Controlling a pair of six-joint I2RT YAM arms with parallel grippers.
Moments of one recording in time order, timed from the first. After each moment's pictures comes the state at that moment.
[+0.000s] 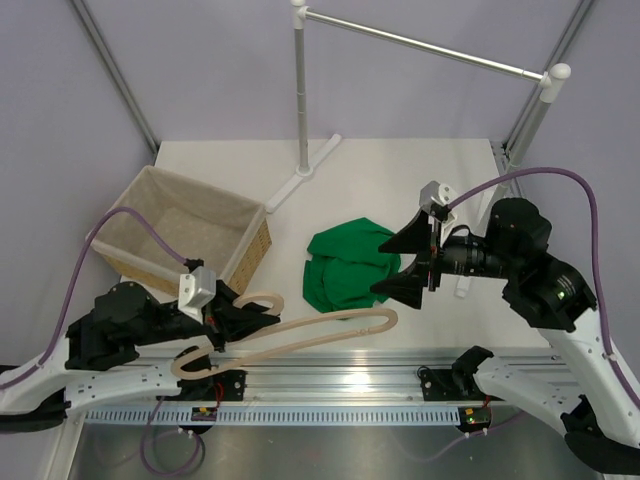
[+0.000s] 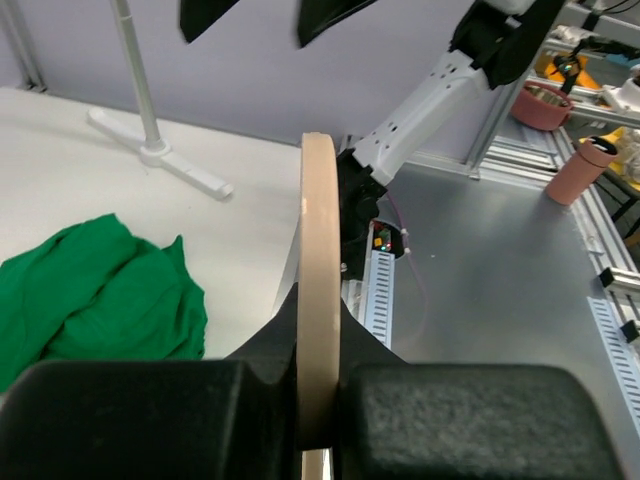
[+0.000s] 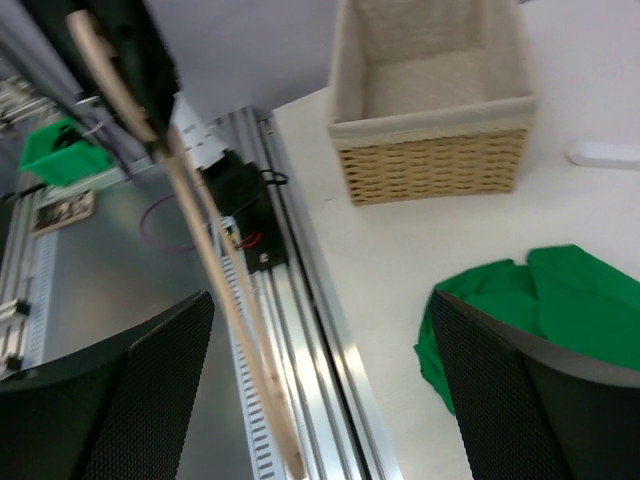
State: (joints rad) left arm -1.27 0.43 0.95 -0.48 0.15 -0.16; right arm 0.63 0.86 1.32 -0.67 -0.66 0.12
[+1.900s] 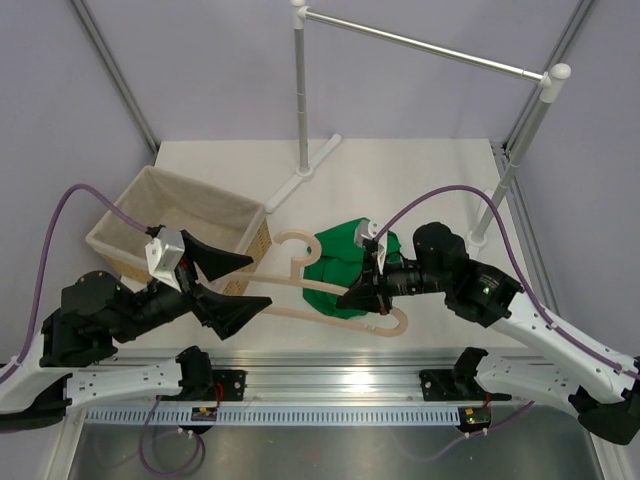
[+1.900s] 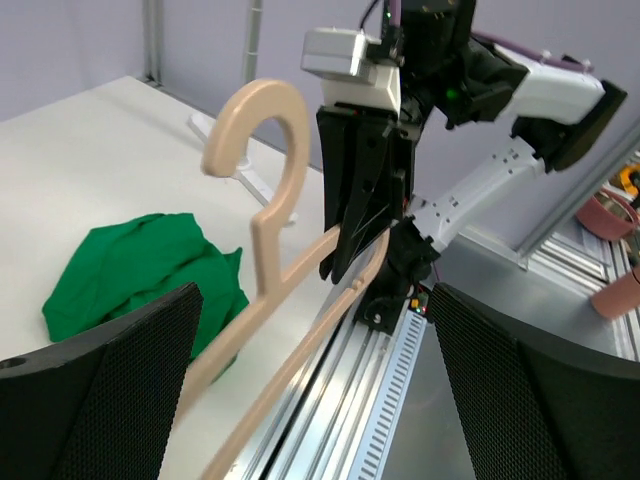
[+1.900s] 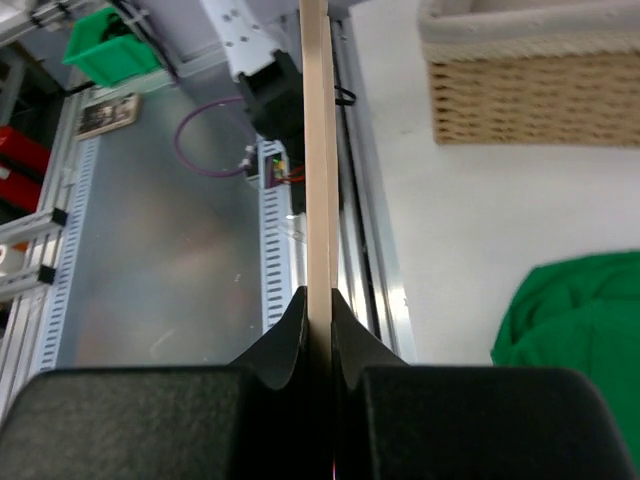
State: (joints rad) left arm -1.27 0.52 1.15 -0.57 -0.13 -0.28; right arm 0.91 0.93 1.00 -0.39 -0.65 0.13
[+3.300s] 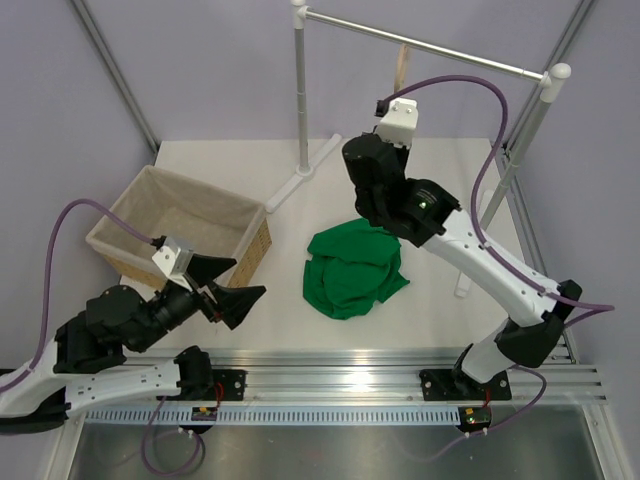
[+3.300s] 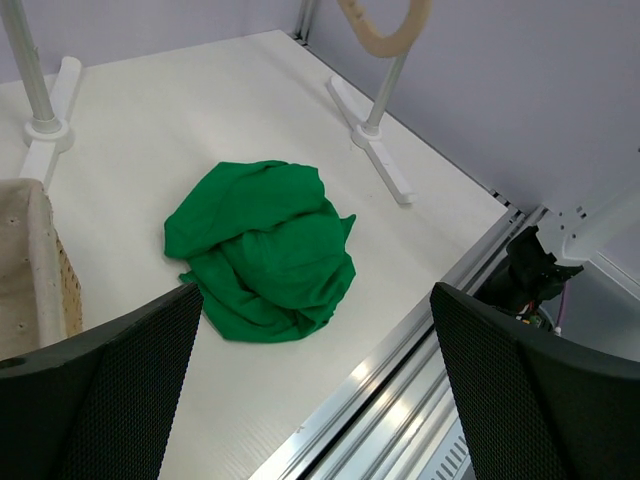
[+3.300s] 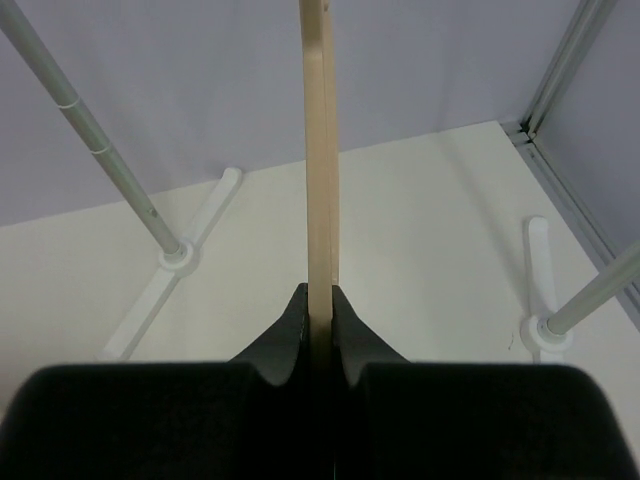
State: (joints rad) left arm -1.27 0.41 0.97 -0.62 -0.45 -0.31; right arm 0.90 1.52 1.80 -0.63 1.10 0.39
